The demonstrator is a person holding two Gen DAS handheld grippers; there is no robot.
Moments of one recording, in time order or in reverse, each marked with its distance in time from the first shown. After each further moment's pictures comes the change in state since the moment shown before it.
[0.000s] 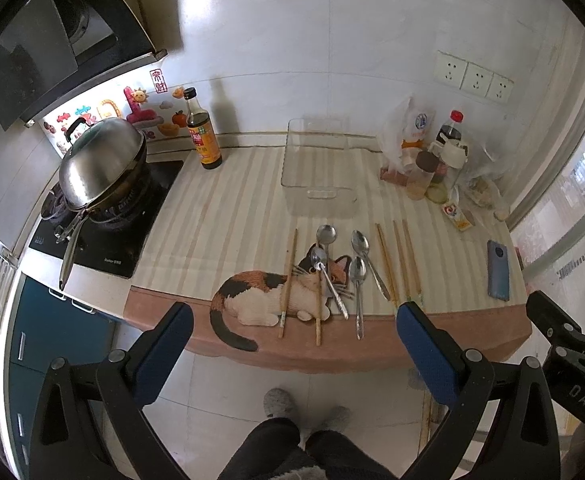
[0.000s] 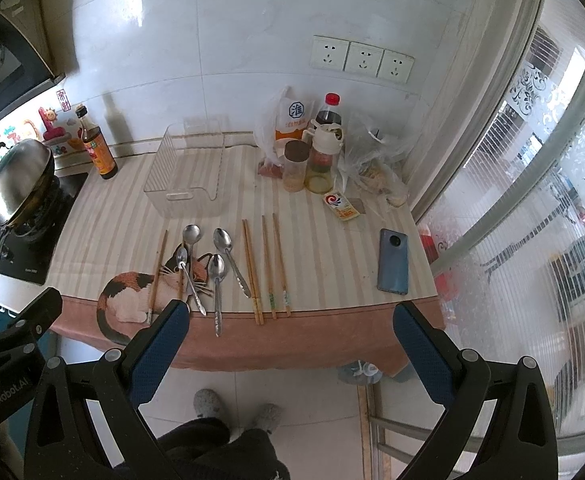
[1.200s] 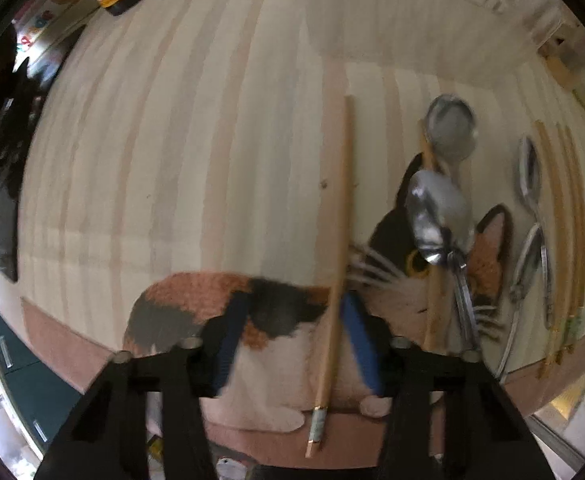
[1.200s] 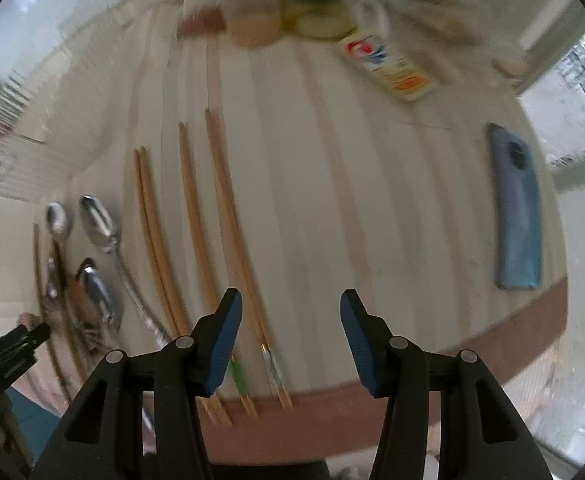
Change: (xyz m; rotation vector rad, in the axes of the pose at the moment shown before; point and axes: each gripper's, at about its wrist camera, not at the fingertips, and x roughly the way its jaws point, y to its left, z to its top) left arm 0.374 0.019 -0.003 0.053 0.524 0.010; right arm 0.387 -0.025 0.006 0.146 0.477 0.086
